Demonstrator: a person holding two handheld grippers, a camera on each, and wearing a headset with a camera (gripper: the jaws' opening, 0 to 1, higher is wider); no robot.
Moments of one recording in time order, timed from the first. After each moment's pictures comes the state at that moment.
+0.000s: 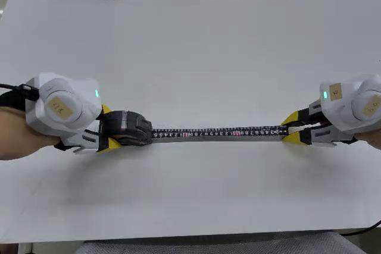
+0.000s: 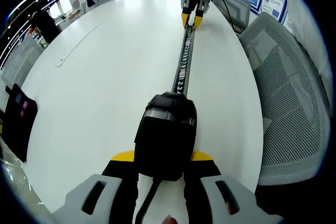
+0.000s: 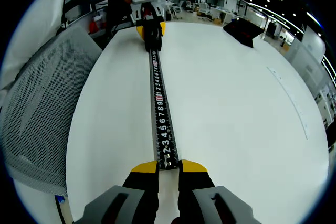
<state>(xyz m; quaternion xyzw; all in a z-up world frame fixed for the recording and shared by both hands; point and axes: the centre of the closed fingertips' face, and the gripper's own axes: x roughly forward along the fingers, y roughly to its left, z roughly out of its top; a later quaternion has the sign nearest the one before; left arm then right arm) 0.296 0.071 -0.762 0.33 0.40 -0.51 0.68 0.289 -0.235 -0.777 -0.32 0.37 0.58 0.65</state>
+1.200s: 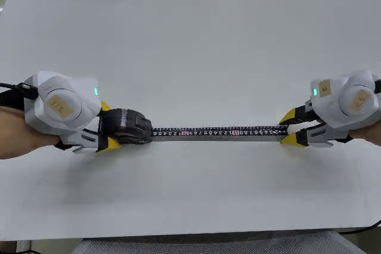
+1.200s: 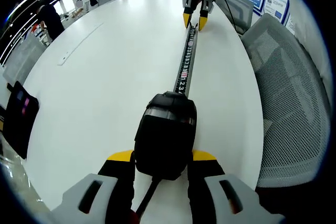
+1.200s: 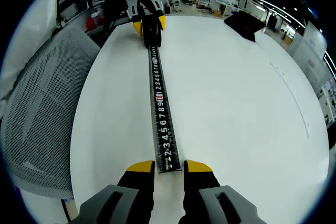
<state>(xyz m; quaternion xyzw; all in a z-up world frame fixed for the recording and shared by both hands) 0.295 0.071 -0.762 0.33 0.40 -0.51 0.69 0.285 -0.232 -0.776 -0.33 0.40 0.57 0.64</state>
